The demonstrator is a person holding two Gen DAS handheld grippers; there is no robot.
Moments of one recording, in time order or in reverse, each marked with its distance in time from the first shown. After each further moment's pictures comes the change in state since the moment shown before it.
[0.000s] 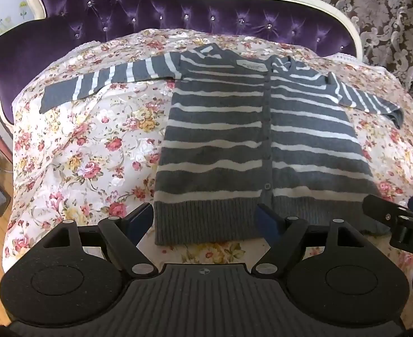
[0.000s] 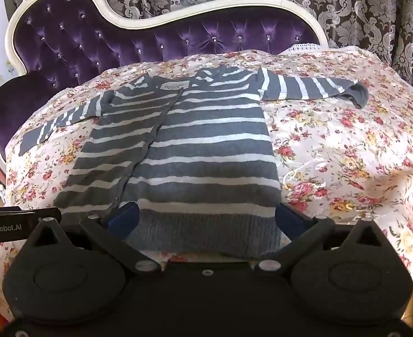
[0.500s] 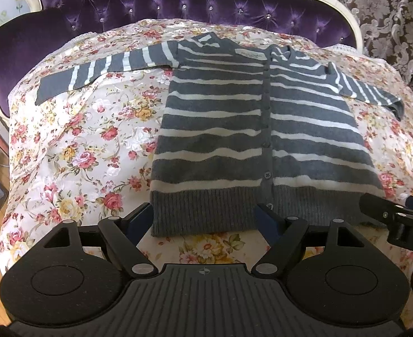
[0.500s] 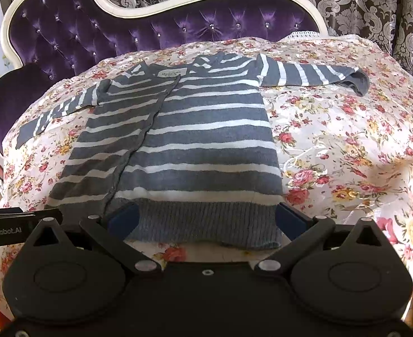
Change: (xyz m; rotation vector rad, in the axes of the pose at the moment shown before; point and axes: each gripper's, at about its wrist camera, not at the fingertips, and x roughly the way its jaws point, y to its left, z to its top) left arm 0.006 -0.001 0.003 0.000 0.044 -0.005; right arm 0.007 -0.002 -0.003 0.010 0.043 -0.003
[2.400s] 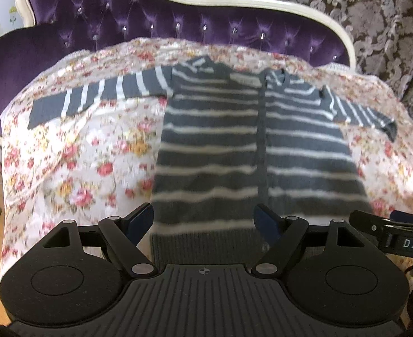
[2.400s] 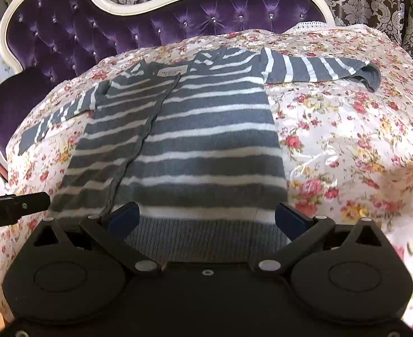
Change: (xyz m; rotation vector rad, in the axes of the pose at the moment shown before) left arm 0.000 0.007 0.032 0.009 -0.078 -0.042; right arm 0.020 -0.015 0.024 0.033 0.030 0.059
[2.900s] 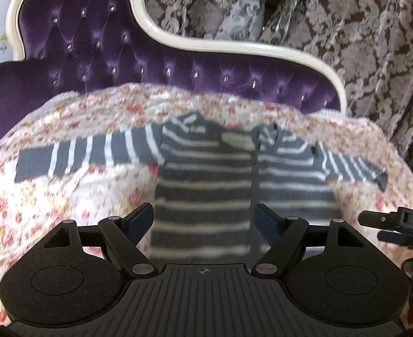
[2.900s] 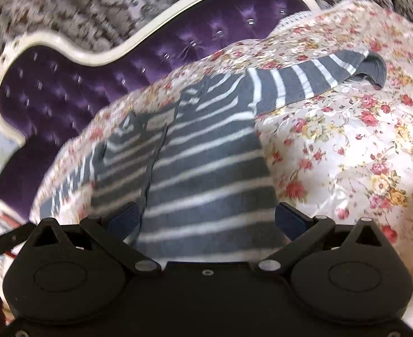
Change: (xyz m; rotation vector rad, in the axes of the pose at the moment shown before) left arm 0.005 0.008 0.060 -0.012 -0.164 -0.071; right arm 0.028 -0.064 0.067 0.263 -0.045 0.140
